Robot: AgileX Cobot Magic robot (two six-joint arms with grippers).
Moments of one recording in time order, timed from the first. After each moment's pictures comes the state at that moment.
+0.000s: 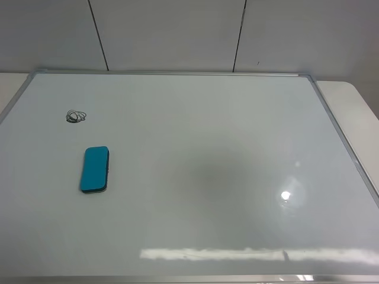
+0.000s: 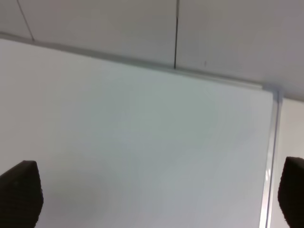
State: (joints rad) left arm -0.03 -0.01 -0.51 0.01 1.06 -0.02; right arm 0.99 0.45 -0.97 -0.59 1.22 0.56
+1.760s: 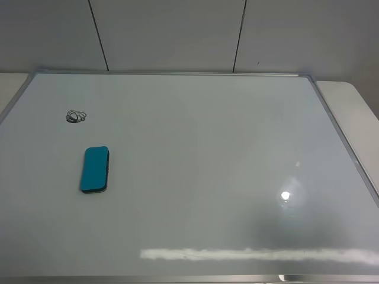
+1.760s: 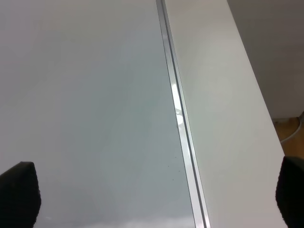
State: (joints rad) left arm -0.03 -0.01 -0.51 0.01 1.06 -0.02; right arm 0.01 0.00 -0.50 -0.08 1.06 0.01
